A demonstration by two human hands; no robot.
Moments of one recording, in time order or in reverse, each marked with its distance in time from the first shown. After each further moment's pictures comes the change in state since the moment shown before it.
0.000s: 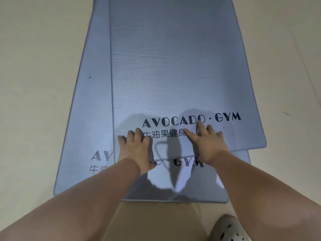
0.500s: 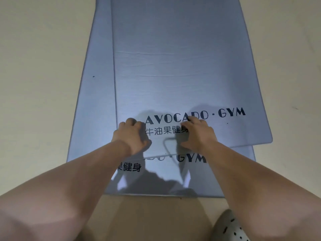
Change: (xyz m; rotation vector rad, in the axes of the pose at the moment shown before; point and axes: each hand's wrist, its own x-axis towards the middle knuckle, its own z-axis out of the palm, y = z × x) left_hand 0.019 -0.042 -0.034 -0.362 -0.065 -0.107; right_hand 0.017 -0.033 -0.023 0.372 0.093 -0.007
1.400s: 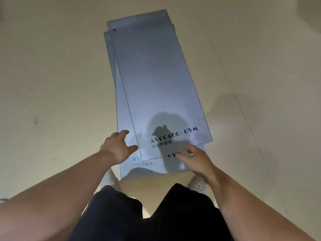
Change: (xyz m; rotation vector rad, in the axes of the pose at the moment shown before) left_hand -0.365 0.123 -0.470 -0.069 -0.114 -0.098; right_hand -0.416 -0.089 -0.411 1.028 -0.087 0.320
